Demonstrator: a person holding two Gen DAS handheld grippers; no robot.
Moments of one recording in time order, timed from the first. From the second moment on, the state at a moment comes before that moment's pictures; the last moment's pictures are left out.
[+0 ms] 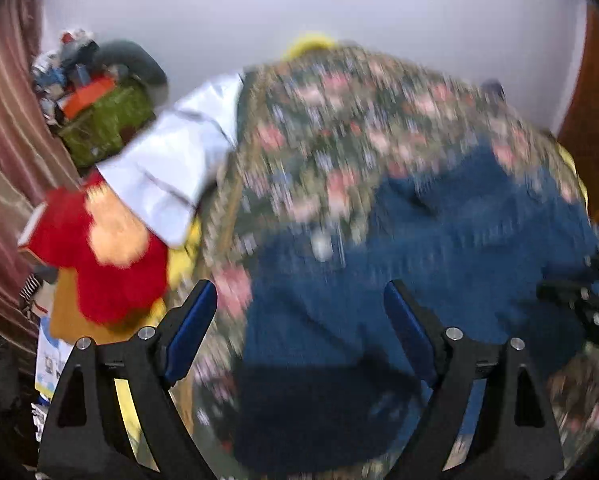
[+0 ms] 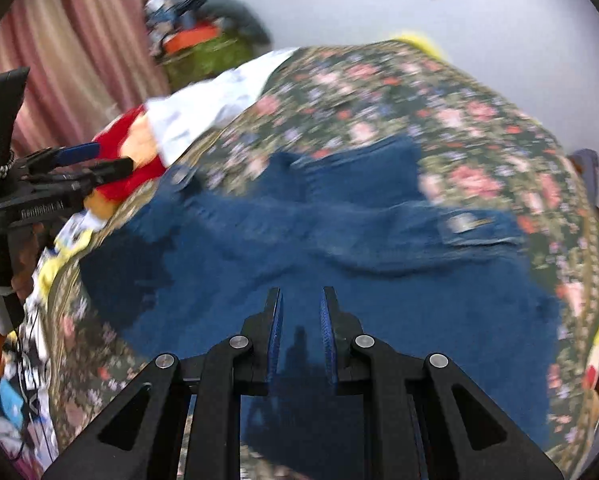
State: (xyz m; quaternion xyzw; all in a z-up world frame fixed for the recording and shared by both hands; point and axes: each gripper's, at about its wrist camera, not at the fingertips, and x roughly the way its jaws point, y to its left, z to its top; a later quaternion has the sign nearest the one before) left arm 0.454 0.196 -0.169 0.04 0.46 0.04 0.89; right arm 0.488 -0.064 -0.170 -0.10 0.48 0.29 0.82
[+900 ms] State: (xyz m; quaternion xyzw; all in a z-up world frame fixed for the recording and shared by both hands) left arm 0.370 0.257 -0.237 0.02 0.50 0.11 0.86; right arm 0.473 -0.216 -0.200 -0.21 0.51 0.15 0.82
